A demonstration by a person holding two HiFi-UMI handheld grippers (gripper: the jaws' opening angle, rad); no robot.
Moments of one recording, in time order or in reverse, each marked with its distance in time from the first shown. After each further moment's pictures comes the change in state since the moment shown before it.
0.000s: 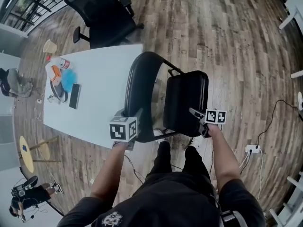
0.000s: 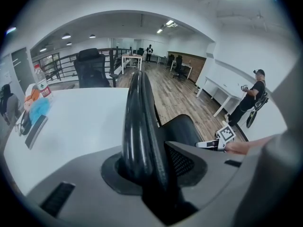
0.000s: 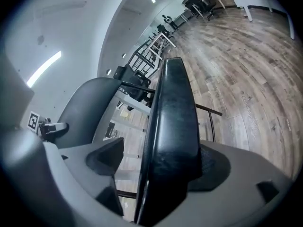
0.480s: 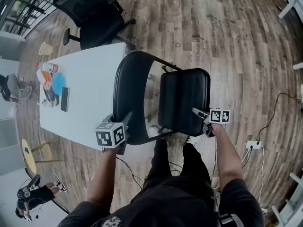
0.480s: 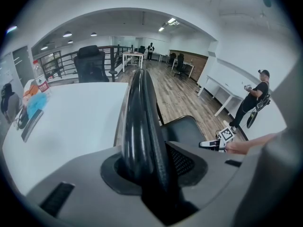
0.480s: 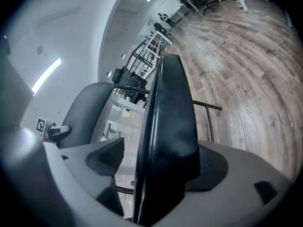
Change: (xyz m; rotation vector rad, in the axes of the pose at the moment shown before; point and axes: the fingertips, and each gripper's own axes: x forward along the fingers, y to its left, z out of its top) left arm 0.035 -0.036 -0.011 -0.022 0.019 0.009; right arm -0.035 -0.097 -0.002 0.045 0.020 0.058
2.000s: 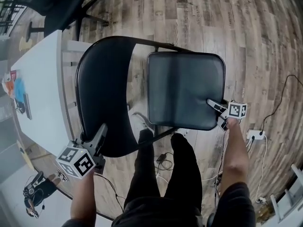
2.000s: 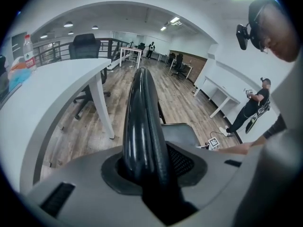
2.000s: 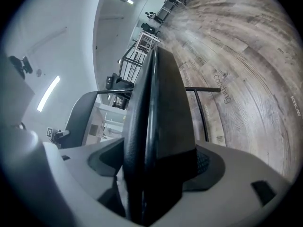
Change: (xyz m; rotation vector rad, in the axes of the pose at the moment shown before) left arm 0.138 -0.091 -0.049 -0.045 -0.030 -0.077; right arm -0.034 -0.311 -0.025 0.146 0.021 0.070
